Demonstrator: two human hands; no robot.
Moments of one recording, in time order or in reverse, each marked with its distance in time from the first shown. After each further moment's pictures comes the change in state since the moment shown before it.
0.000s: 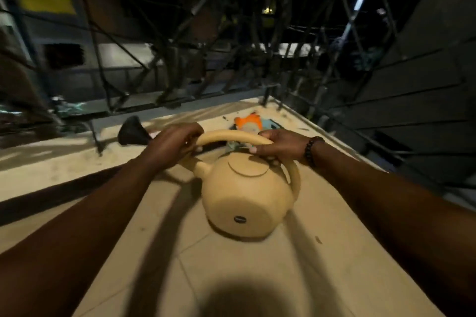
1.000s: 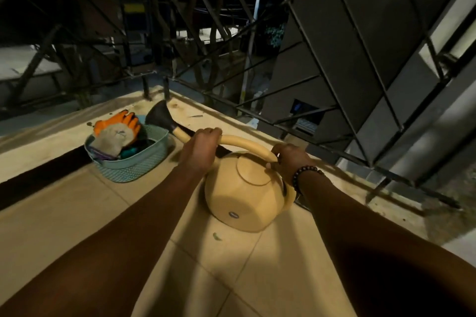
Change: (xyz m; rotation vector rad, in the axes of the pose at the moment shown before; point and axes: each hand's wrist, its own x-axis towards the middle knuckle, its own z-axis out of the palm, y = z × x) left_hand 0.172 0.279 0.254 0.059 -0.060 0.054; right_hand -0.153 0.268 -0.112 -0.419 0.561 0.562
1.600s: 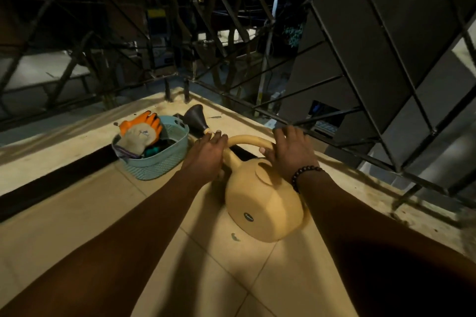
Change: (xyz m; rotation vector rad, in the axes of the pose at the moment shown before) left_hand -0.021 -0.030 -0.010 0.174 -0.120 0.064; right_hand 0.001 -0.042 0.007 -0.178 0.258 -0.196
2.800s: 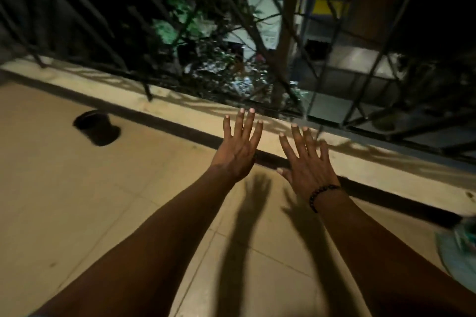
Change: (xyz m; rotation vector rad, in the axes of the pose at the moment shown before) left_hand -0.461 -0.309 -0.221 0.714 -0.116 -1.104; right_hand -0.123 -0.593 0.001 0.099 0.204 -1.359
